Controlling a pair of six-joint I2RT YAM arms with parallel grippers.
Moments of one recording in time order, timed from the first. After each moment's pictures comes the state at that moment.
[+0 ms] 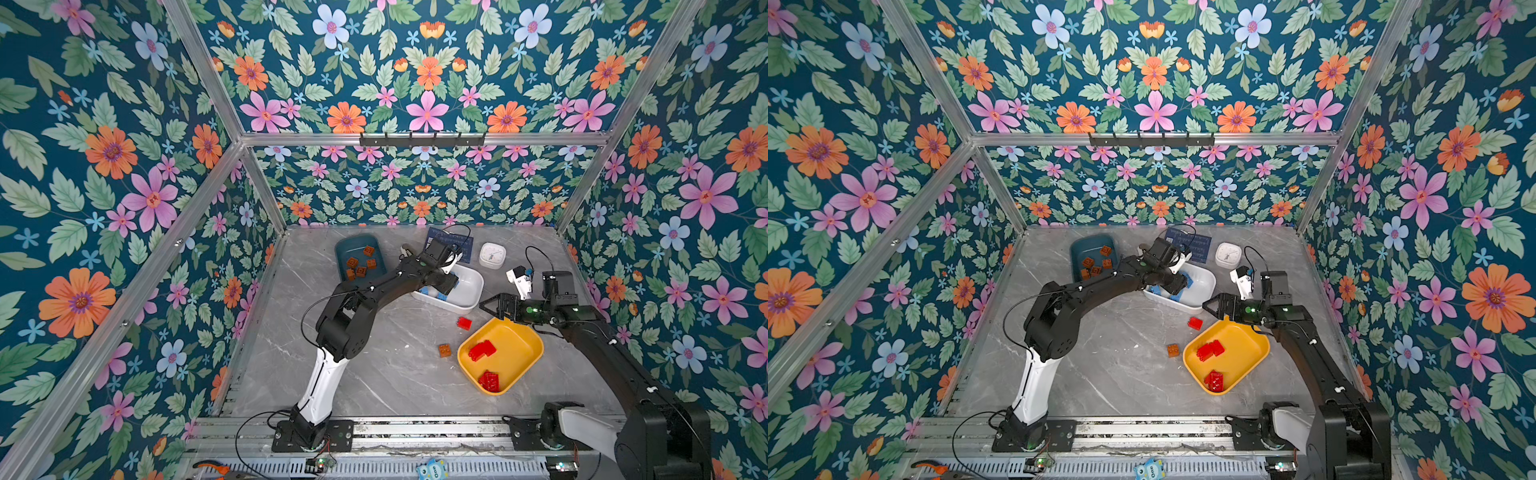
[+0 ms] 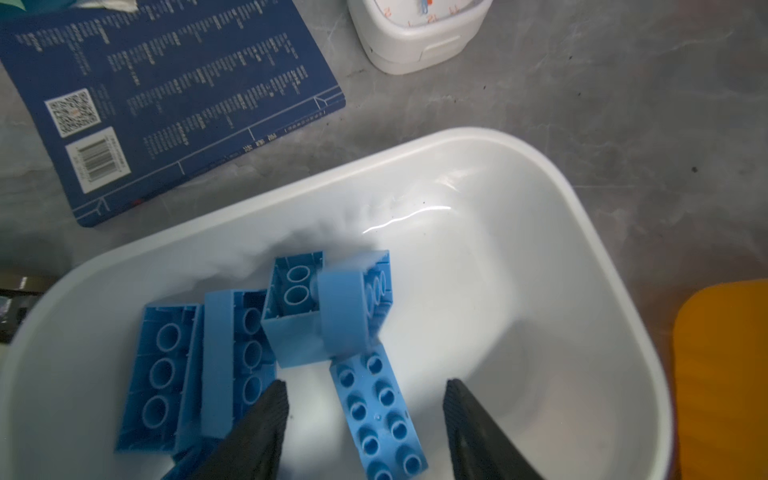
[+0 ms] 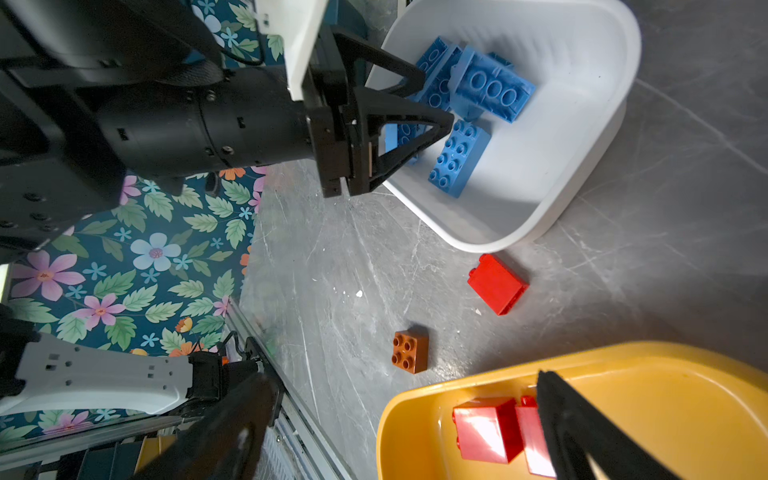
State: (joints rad) left arm -0.76 2.15 1.76 -0.46 0.08 0.01; right arm 0.04 1.14 0.78 -0.49 -0.78 0.28
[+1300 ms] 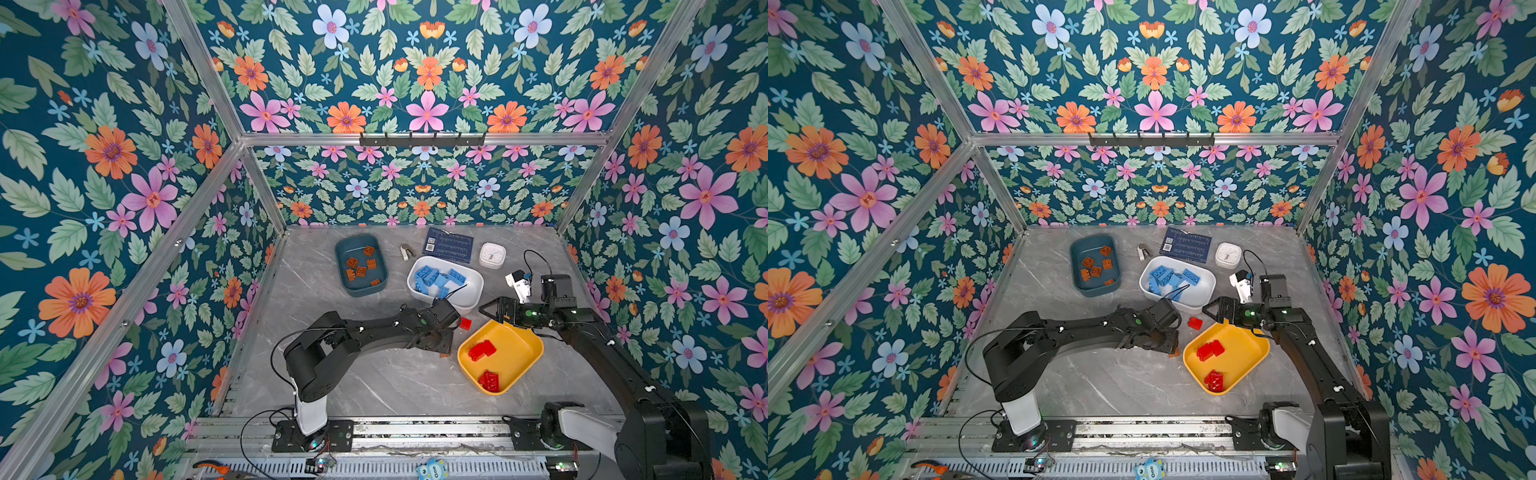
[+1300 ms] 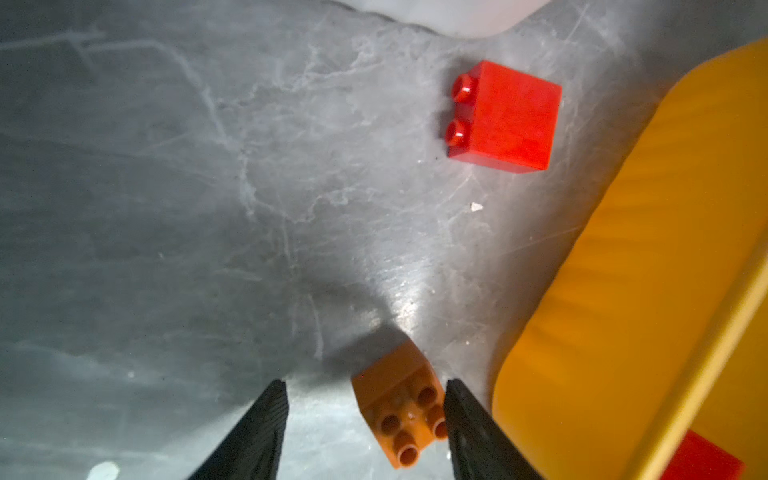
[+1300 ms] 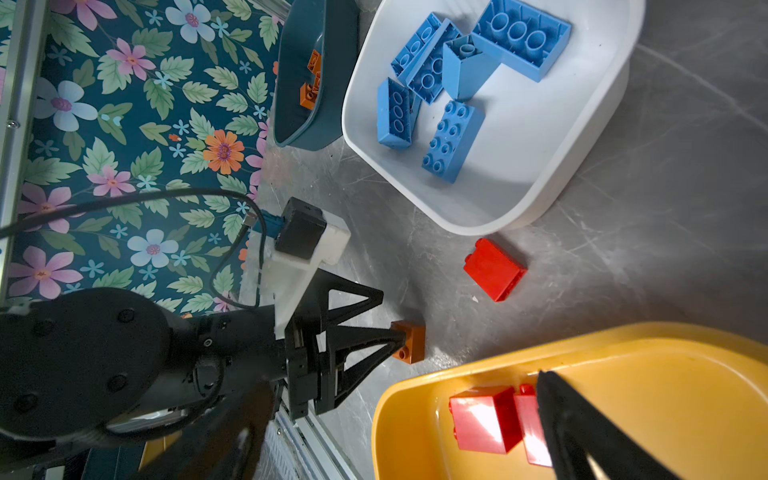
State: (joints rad) left arm -1.03 1.83 1.15 -0.44 -0.04 -0.72; right arm 0.04 1.14 0.74 -0.49 -0.78 0.28
